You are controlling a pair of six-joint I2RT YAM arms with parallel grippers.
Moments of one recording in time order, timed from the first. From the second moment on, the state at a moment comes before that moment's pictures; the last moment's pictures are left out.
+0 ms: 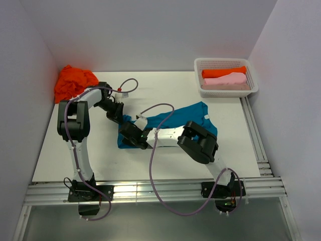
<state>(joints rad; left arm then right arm) -0.09 2.12 1.53 -0.90 0.59 0.32 1.10 2.12 1.39 -0.09 0.31 1.35</state>
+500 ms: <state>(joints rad) -0.12 2.11 1.54 -0.90 0.52 0.34 1.13 2.11 1.57 -0.42 0.48 1.25</state>
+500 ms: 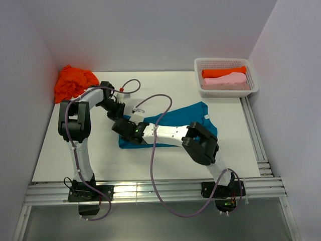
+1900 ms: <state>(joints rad) -0.16 2.10 1.55 -0.91 0.46 0.34 1.15 2.50 2.19 -0.77 0.62 1.05</state>
